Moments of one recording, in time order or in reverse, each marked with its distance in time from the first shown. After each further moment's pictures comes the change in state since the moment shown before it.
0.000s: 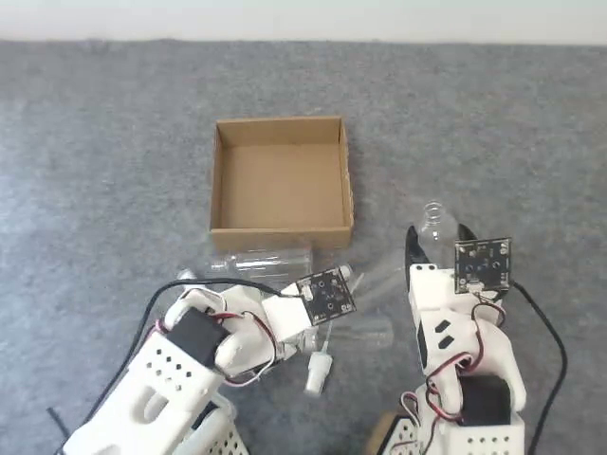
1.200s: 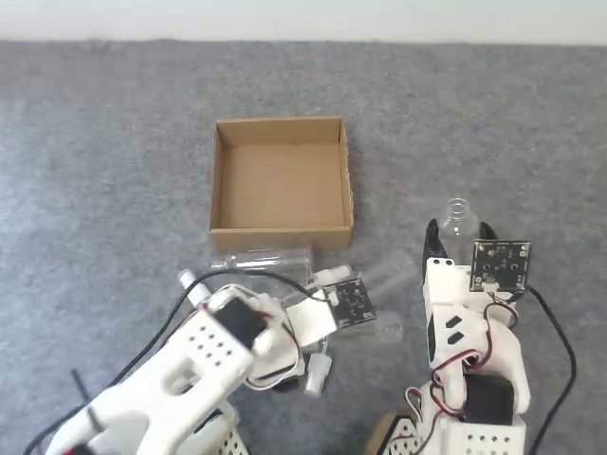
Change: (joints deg) left arm 7.3 16.1 1.0 -6.7 6.0; right arm 5.8 0.0 0.7 -2.7 -0.1
